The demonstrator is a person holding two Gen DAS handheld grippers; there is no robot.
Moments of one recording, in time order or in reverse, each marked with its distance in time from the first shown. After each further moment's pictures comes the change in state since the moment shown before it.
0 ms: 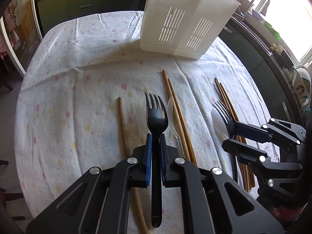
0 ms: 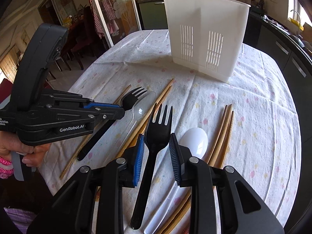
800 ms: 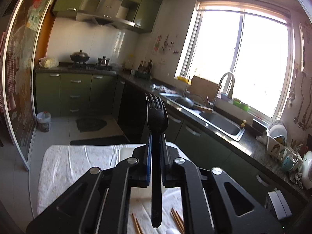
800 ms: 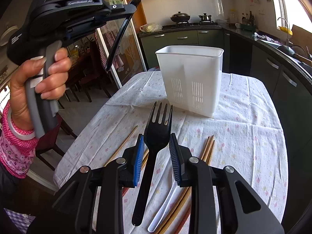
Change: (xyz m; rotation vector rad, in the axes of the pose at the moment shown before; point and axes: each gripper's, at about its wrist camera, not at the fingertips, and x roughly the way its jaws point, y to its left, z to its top) left arm -0.159 -0.051 0.125 0.071 -0.765 -0.123; right arm -0.080 -0.017 0.016 0.046 -0.240 0.051
